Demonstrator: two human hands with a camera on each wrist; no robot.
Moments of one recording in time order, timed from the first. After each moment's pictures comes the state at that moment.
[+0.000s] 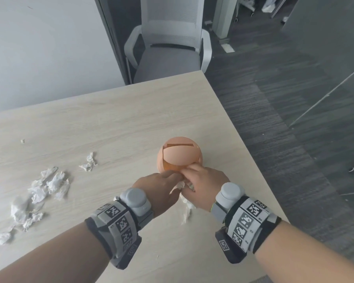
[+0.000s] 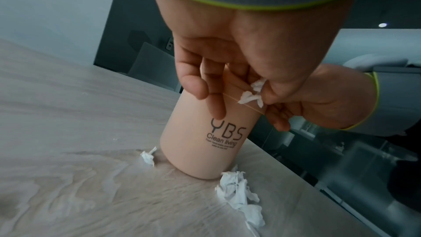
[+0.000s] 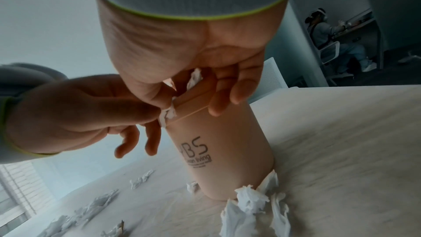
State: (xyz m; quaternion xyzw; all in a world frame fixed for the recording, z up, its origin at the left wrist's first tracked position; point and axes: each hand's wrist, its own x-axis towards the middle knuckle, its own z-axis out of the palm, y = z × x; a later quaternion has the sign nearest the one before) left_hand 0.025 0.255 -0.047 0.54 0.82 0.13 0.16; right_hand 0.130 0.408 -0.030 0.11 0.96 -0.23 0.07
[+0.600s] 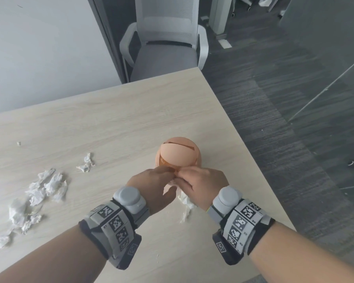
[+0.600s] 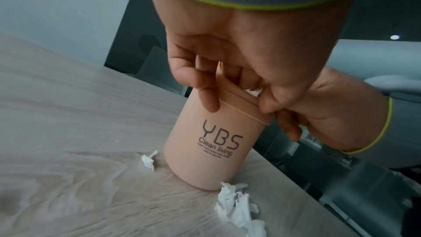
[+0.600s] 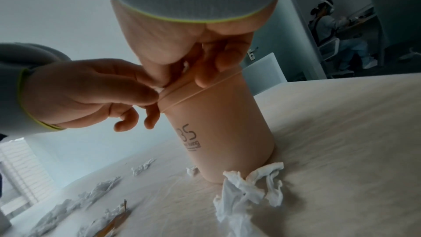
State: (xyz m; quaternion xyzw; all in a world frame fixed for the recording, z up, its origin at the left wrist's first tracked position) left_hand 0.019 0.253 -0.042 0.51 0.83 0.15 0.16; right_hand 0.135 0.401 -0.043 0.12 0.96 -0.24 -0.08
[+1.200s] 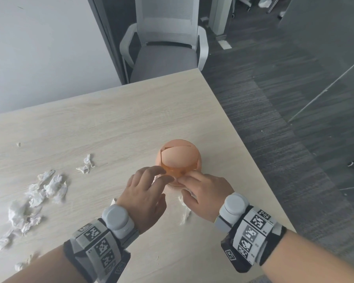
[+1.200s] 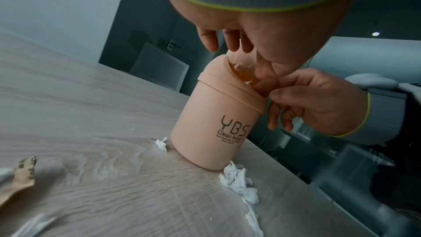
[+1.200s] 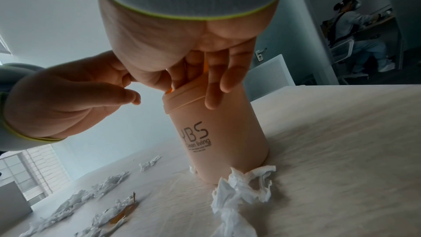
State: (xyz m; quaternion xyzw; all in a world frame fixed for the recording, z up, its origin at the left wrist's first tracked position) left_hand 0.033 0.224 -0.036 0.55 0.81 0.21 0.01; right_hand 0.152 0.401 -0.040 0.09 0.97 -0.21 -0.02
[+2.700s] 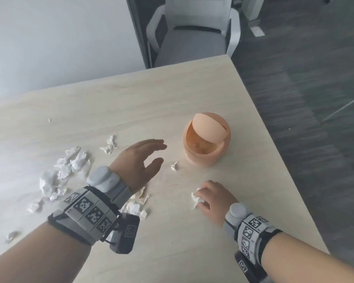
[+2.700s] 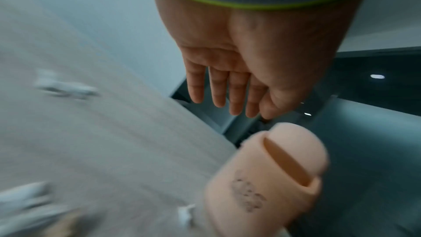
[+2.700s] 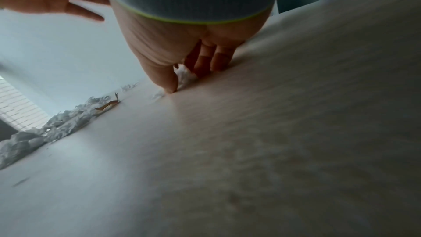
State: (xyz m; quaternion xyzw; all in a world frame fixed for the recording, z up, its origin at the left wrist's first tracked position) left_hand -0.024 0.198 -0.011 0.37 0.88 0.27 0.16; right_hand 0.168 0.389 -0.159 0.06 0.95 -0.32 0.06
